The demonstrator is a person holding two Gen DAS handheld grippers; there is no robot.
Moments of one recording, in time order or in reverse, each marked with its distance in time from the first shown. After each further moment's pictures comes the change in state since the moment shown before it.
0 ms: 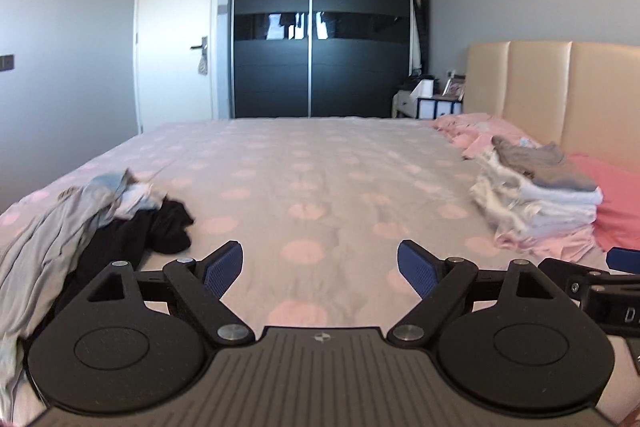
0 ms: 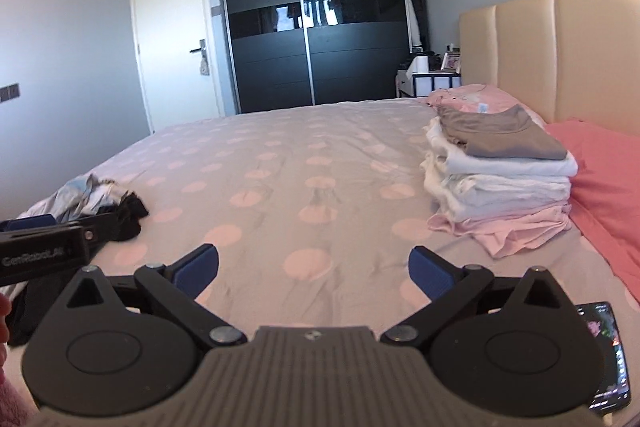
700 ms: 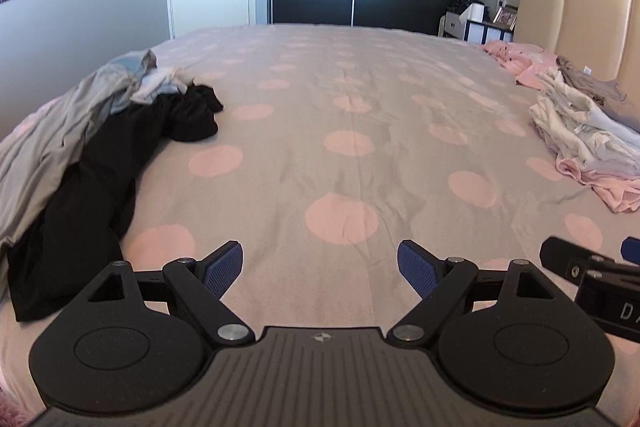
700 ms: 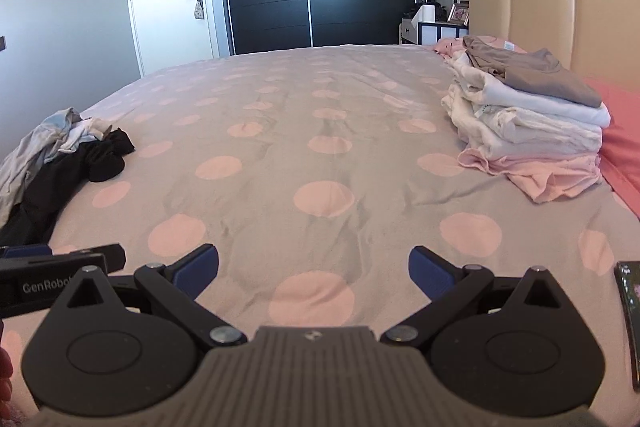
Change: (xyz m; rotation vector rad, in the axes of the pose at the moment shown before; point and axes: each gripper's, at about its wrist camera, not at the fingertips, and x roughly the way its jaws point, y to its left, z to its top) left arm 0.064 0.025 -0.059 -0.079 0.274 0.098; right arm 0.080 0.025 -0.034 -0.030 0.162 -0.032
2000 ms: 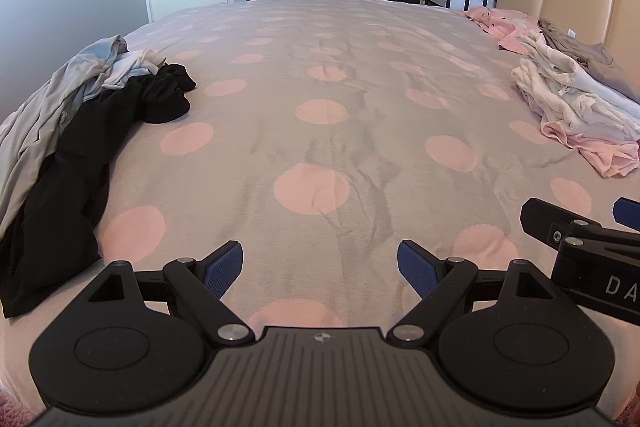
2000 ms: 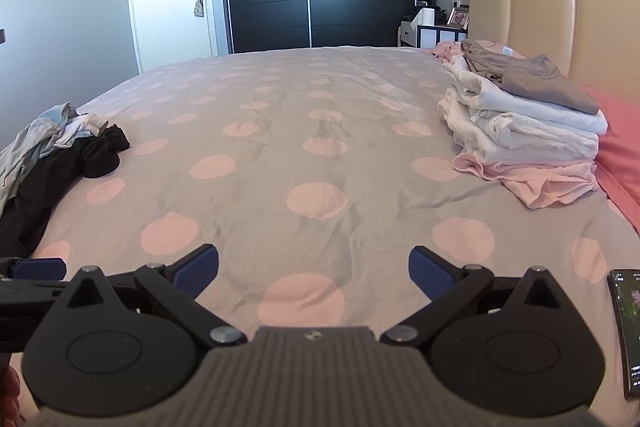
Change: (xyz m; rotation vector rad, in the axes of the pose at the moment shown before) left arm 0.000 -0.021 -0.004 0.060 0.072 -0.025; right arm -0.003 -0.003 0.002 -0.010 -0.006 -0.011
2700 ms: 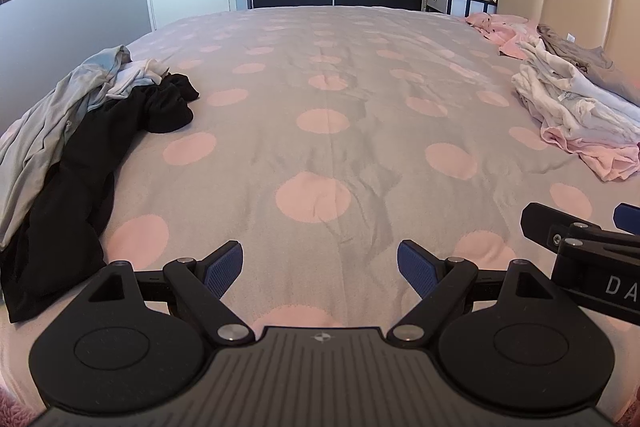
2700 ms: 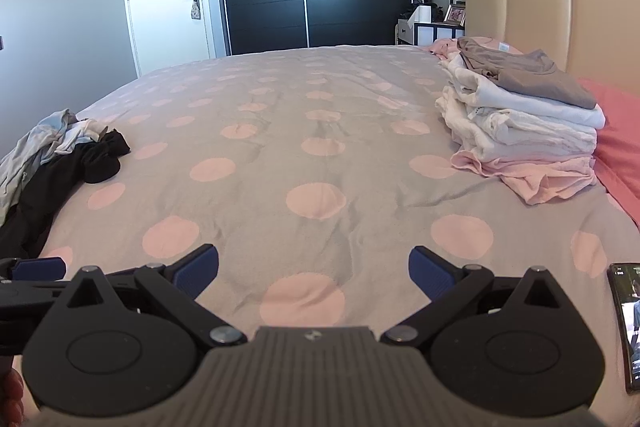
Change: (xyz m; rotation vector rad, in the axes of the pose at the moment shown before) left arm -0.005 -0.004 0.001 0.011 -0.026 0.019; right arm -0.002 -0.003 0.001 0.018 -0.001 0.005
